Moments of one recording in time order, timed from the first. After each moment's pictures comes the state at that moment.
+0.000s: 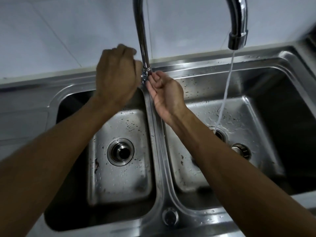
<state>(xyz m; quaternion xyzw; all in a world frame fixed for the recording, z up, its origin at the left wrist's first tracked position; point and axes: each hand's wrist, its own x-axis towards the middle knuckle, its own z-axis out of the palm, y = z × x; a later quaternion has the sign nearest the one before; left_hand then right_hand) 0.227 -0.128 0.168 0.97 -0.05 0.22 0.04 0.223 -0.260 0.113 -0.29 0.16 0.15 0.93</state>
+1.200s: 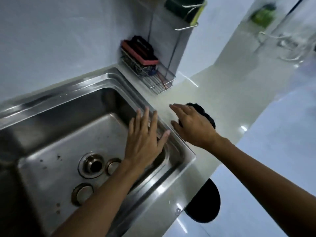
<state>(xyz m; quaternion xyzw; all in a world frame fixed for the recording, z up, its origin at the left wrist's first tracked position) 0.116 -0.587 0.113 0.92 -0.33 0.00 0.19 0.068 -0.772 0.175 -1.00 0.02 0.00 0.04</state>
